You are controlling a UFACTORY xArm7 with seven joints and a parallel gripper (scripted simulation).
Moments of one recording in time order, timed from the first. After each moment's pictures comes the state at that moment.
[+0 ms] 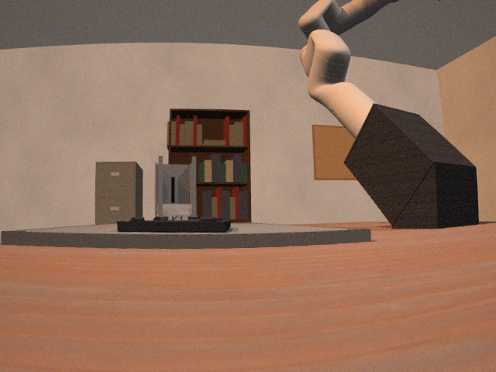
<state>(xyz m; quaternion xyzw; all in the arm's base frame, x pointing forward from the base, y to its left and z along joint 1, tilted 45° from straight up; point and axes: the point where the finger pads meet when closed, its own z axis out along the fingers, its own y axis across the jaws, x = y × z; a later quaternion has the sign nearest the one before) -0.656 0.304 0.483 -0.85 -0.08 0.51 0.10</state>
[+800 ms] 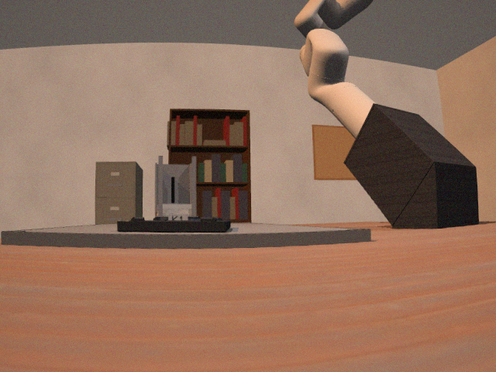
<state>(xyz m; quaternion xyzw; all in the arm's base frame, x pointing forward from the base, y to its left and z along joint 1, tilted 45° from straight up) -0.596 0.388 0.453 -0.87 -0.05 0.46 0.14</state>
